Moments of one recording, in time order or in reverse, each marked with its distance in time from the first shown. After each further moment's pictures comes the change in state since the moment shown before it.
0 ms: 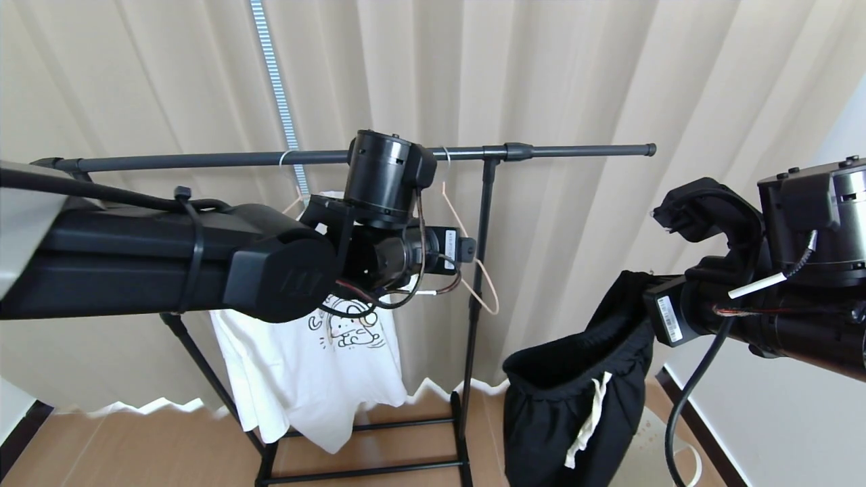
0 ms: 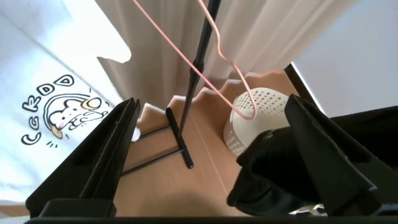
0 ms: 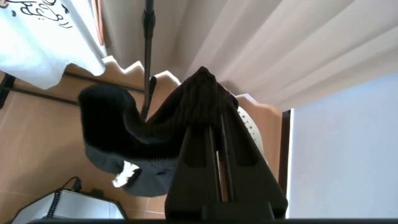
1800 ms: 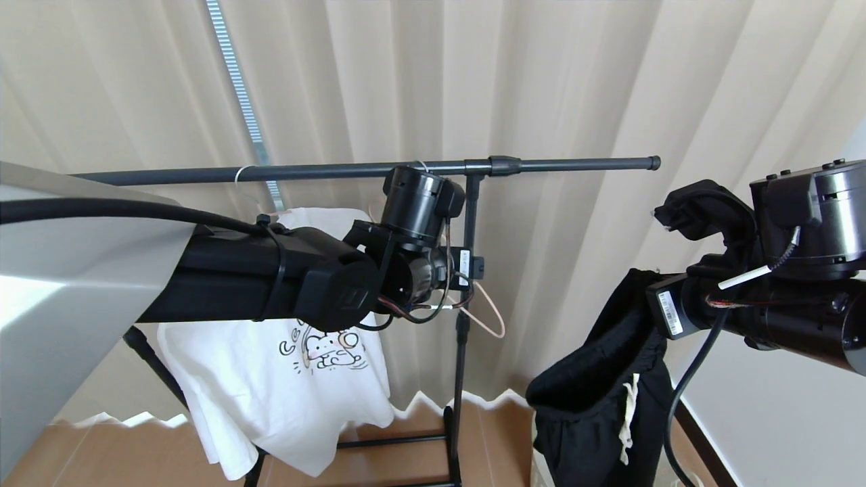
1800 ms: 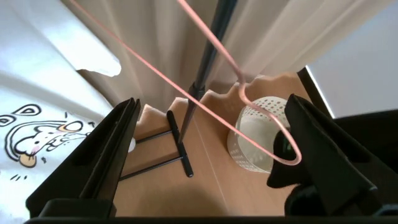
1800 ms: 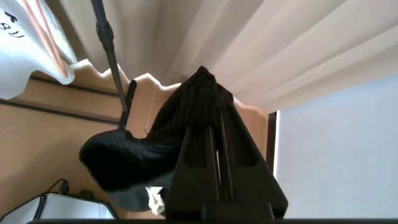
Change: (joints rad) left arm -0.014 0.107 -0.046 -0.007 0.044 -0.029; right arm -0.040 0.026 0.001 -0.019 -0.002 -0.004
